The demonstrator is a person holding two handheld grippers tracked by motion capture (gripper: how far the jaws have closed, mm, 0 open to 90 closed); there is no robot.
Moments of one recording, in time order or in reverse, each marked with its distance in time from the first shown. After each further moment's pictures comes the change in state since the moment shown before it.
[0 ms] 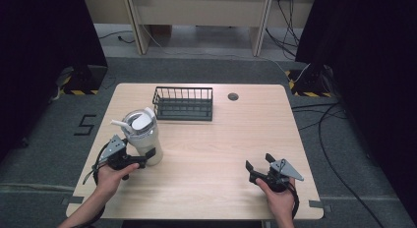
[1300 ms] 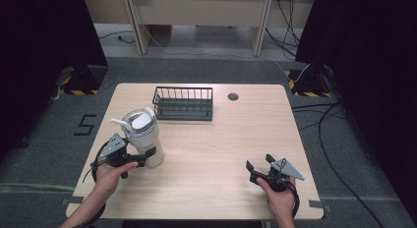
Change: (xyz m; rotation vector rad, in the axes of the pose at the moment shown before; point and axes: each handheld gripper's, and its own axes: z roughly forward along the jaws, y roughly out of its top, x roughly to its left) left arm 0.000 0.007 0.000 0.021 -0.026 0.050; right arm -0.004 -0.003 0.002 0.015 0.000 0.022
